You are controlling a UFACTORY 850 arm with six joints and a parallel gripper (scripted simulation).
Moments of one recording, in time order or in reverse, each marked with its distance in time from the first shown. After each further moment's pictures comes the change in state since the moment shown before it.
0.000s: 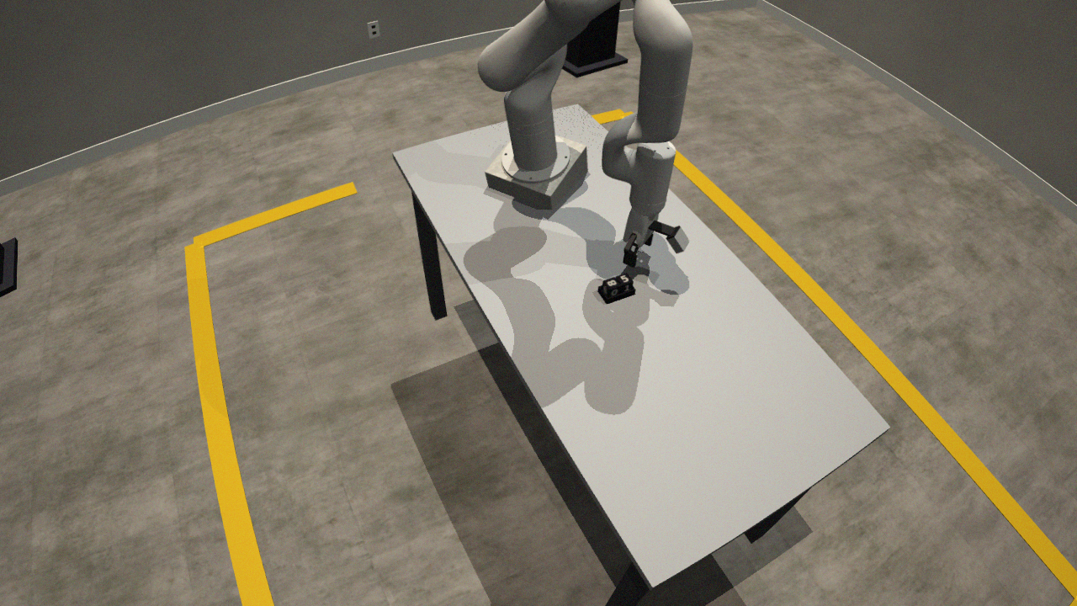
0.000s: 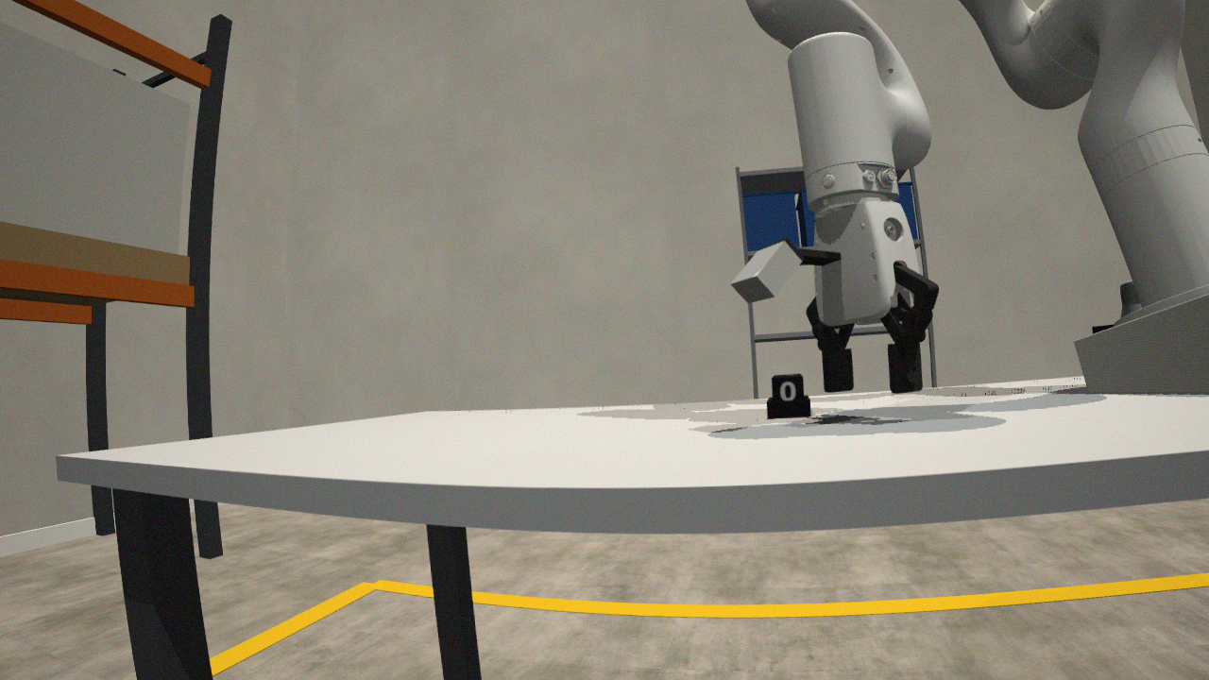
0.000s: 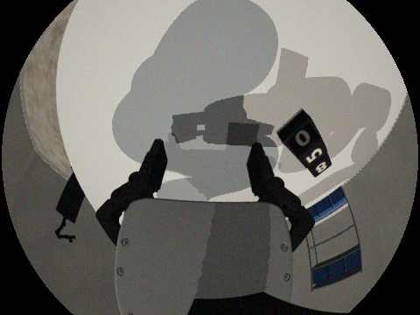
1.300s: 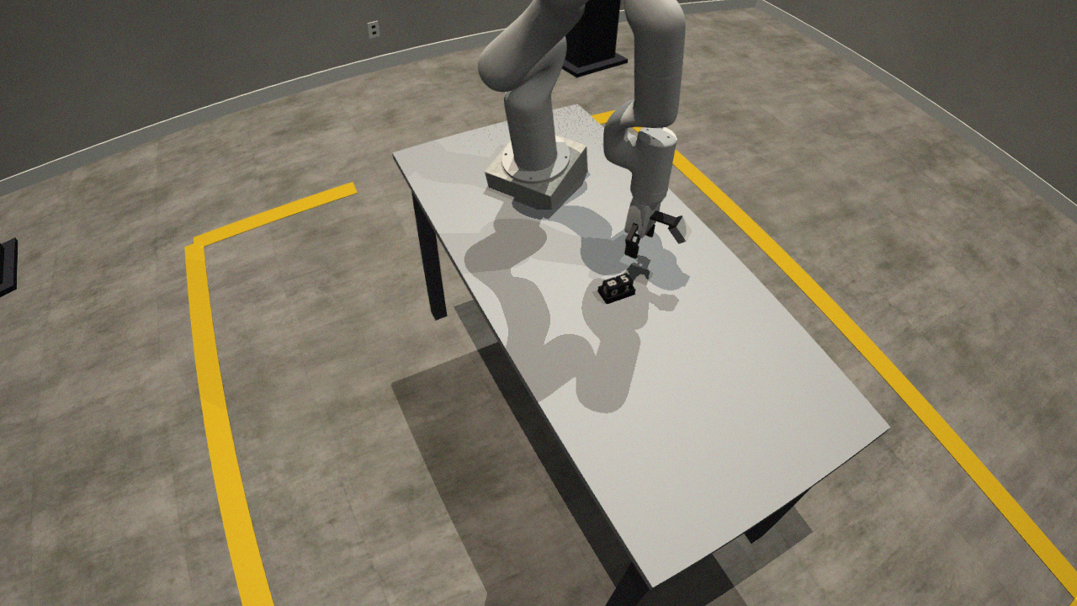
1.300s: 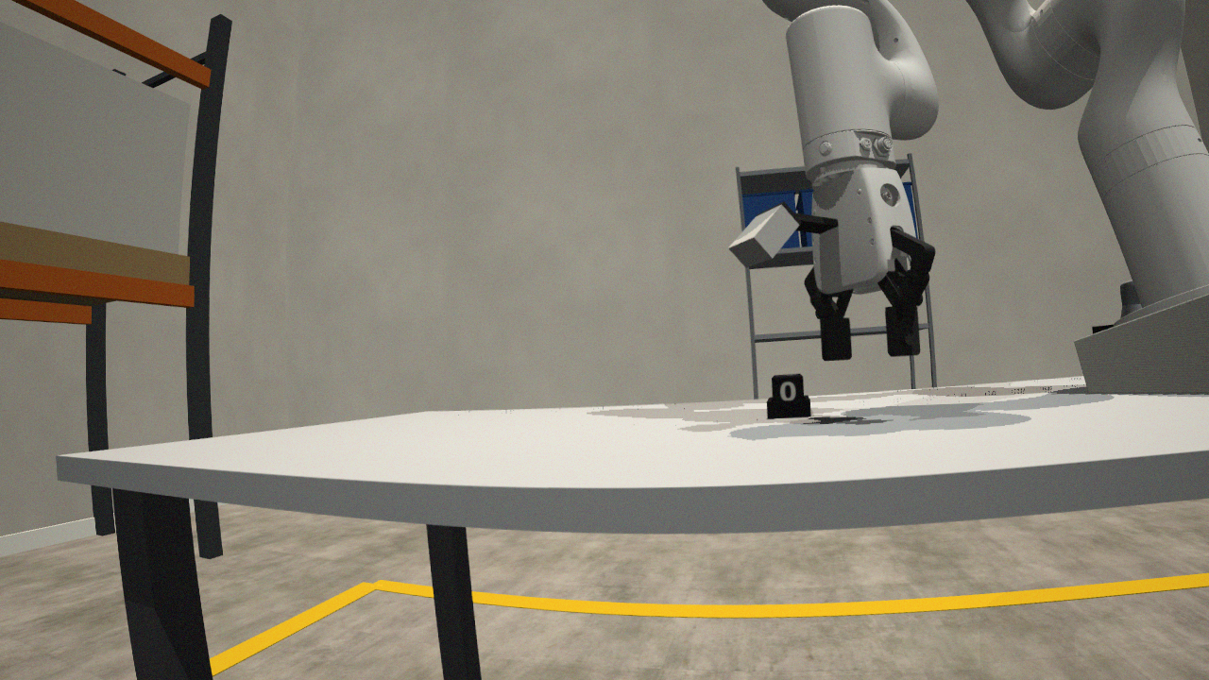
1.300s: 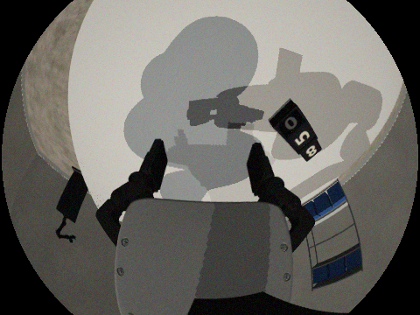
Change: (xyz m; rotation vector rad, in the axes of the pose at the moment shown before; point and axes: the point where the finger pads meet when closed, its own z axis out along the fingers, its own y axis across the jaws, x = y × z) arm 0.000 0.000 -0.030 0.000 0.011 0.001
